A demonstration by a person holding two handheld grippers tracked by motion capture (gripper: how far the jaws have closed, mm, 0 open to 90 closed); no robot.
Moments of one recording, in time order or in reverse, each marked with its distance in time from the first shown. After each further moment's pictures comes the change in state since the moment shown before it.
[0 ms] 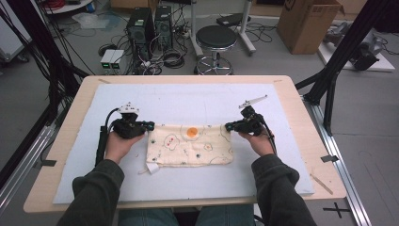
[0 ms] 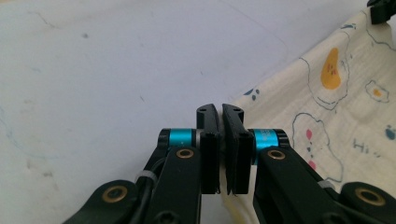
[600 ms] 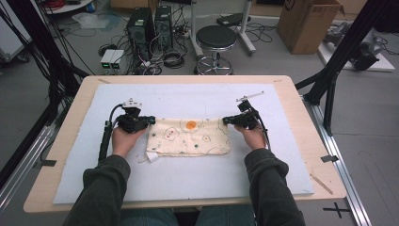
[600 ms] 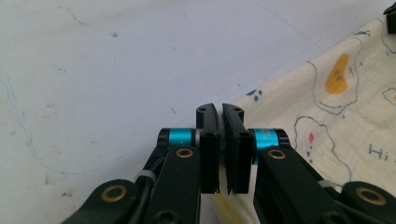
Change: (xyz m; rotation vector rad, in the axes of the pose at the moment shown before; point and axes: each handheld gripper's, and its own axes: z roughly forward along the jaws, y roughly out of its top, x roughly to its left) left arm 0.013 -0.001 0.022 -0.012 0.066 -0.045; right arm -0.024 0.009 0.026 -0.024 -0.031 0.127
